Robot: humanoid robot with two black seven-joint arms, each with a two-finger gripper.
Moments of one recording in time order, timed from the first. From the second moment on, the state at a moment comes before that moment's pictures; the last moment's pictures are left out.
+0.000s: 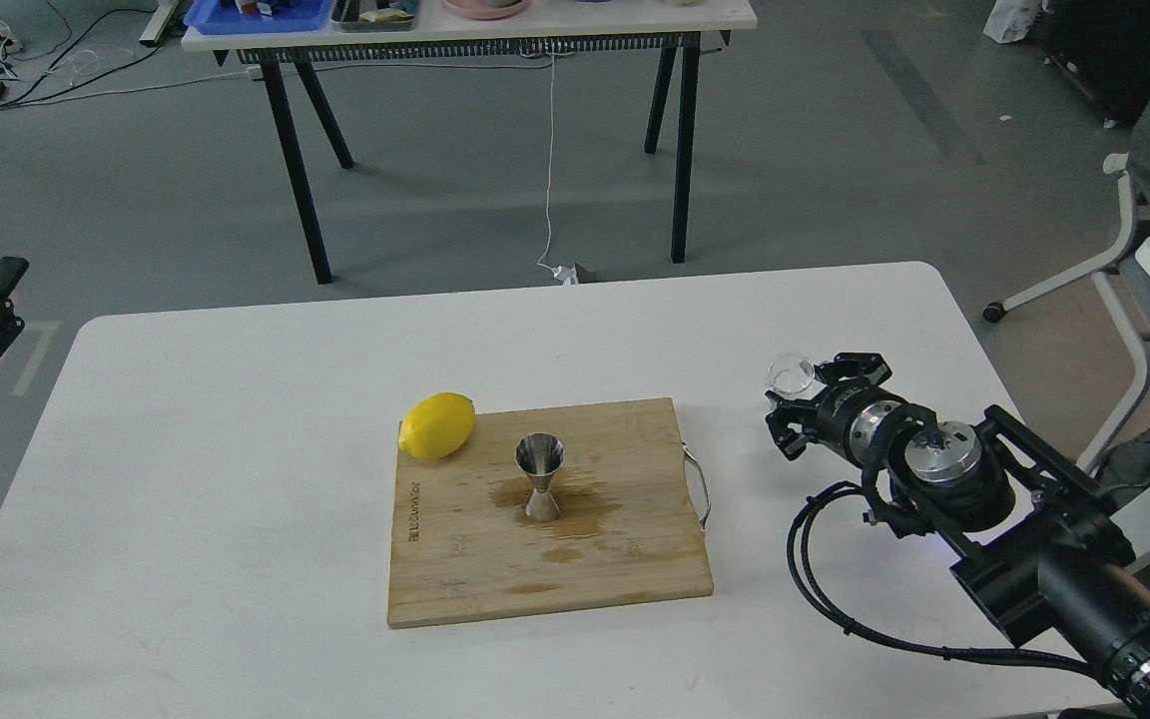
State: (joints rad) left arm -0.47 0.70 -0.99 -0.75 0.52 -0.49 -0.49; right arm 0.45 -0.22 1.00 0.96 0.16 -0.27 -0.14
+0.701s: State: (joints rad) left arm -0.48 0.69 -0.97 -0.75 0.52 -0.49 -0.49; right arm 0.48 -0.23 0.88 1.18 0.04 -0.27 -0.14
